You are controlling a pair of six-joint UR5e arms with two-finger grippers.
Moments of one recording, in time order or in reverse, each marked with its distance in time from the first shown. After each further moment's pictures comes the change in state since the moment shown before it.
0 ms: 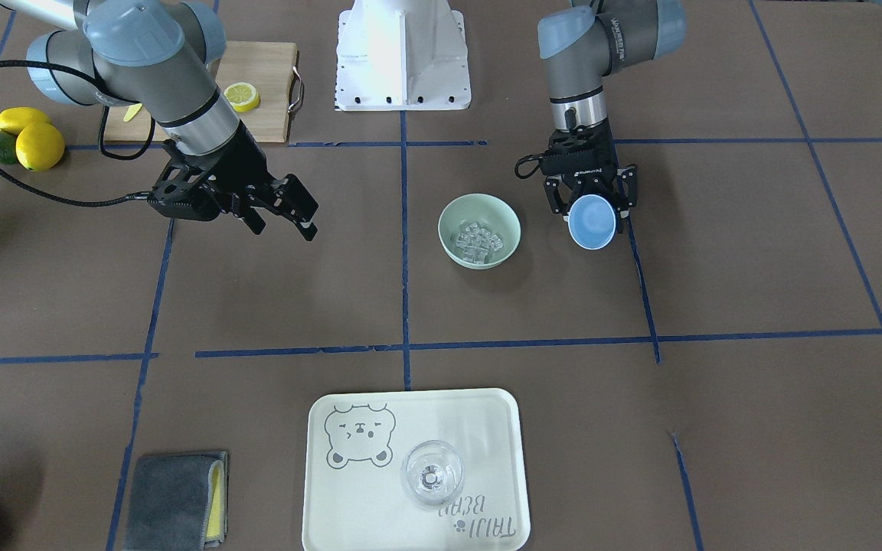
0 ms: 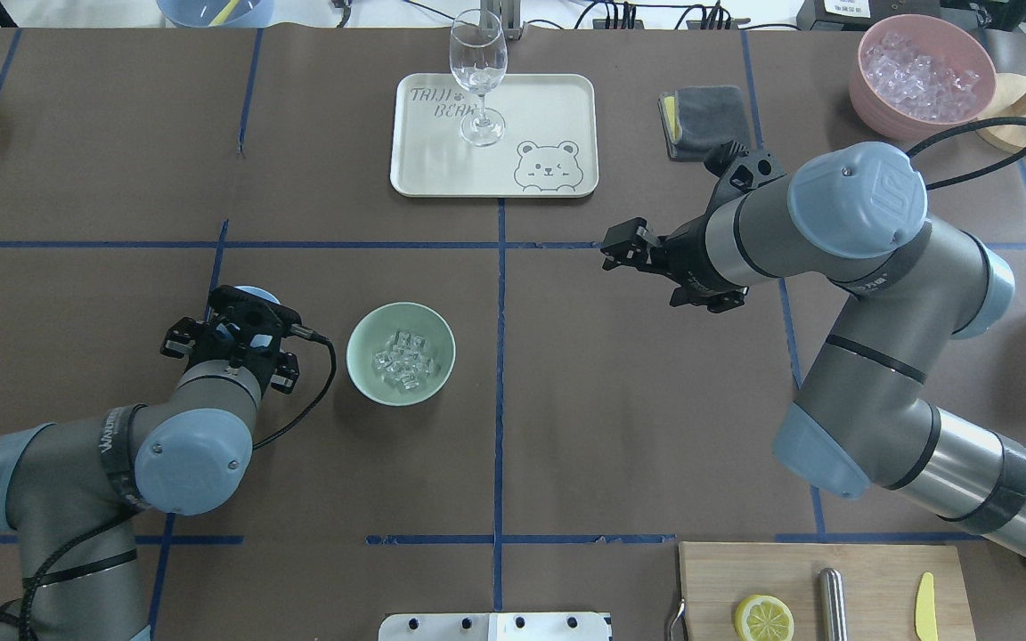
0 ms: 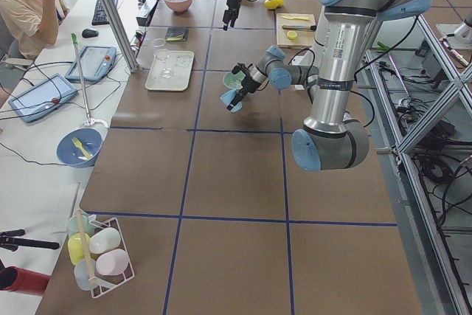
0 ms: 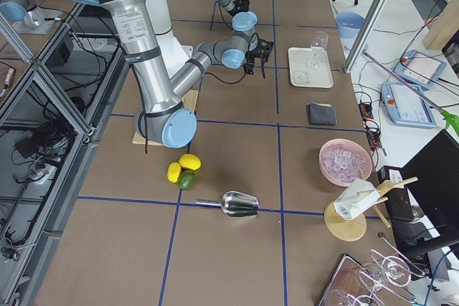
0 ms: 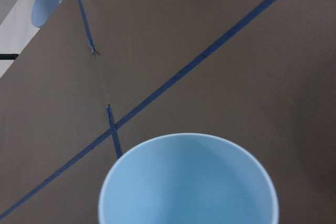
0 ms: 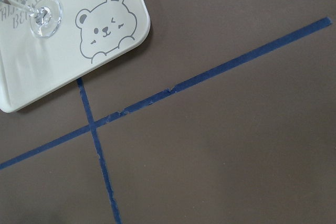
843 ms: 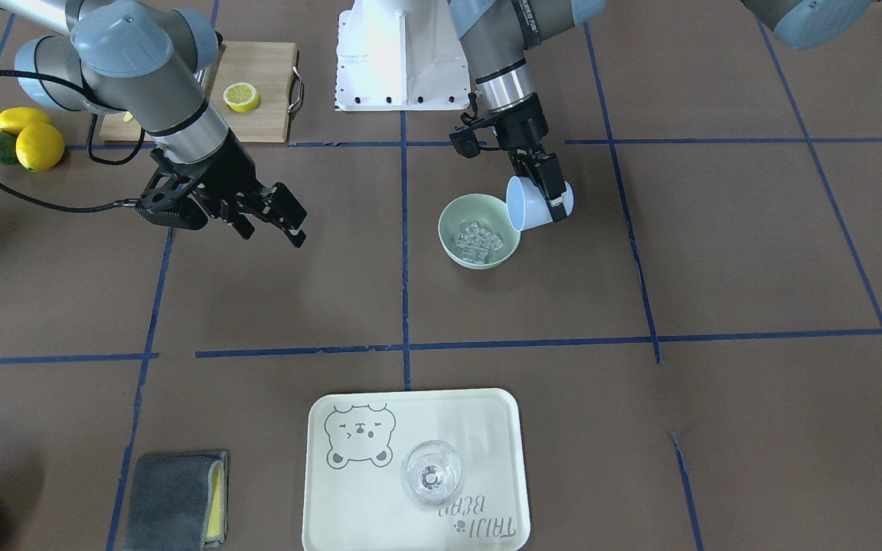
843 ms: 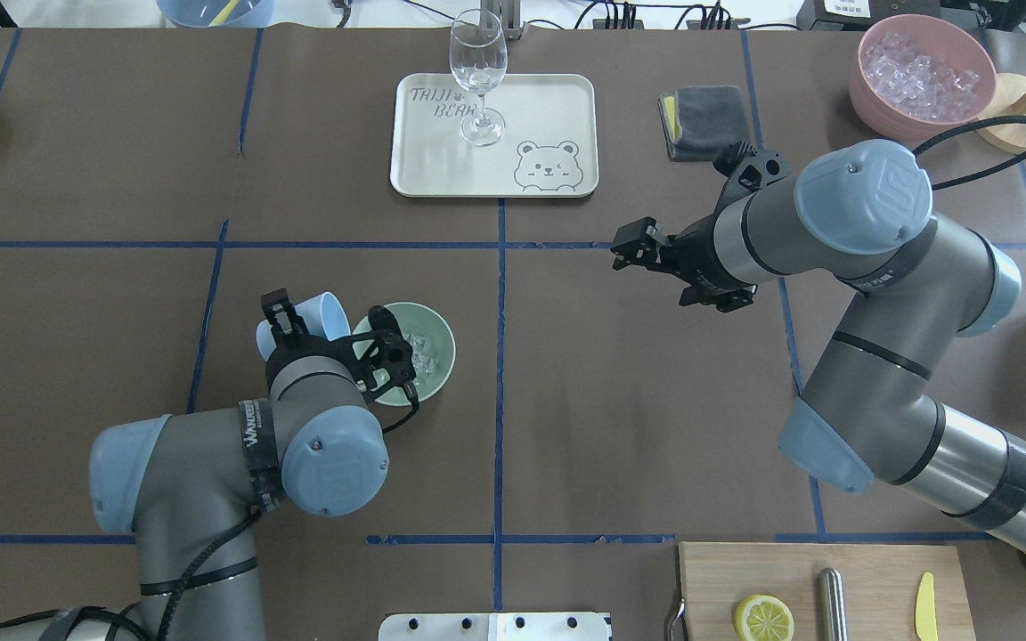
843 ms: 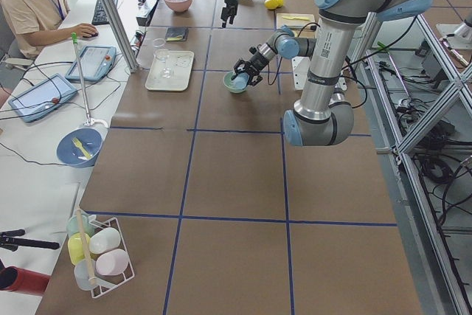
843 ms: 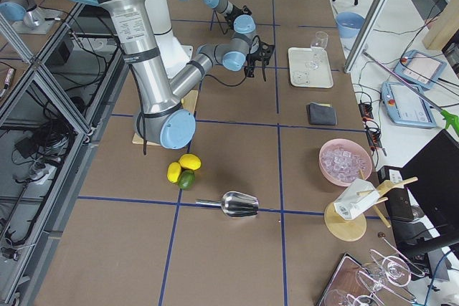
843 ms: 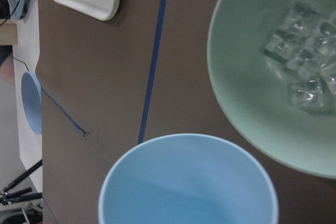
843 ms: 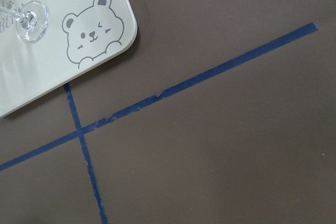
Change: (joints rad) left arm 0.027 -0.287 0.012 0.498 -0.012 0.627; right arm 0.008 -0.011 -0.008 0.000 0.007 -0.003
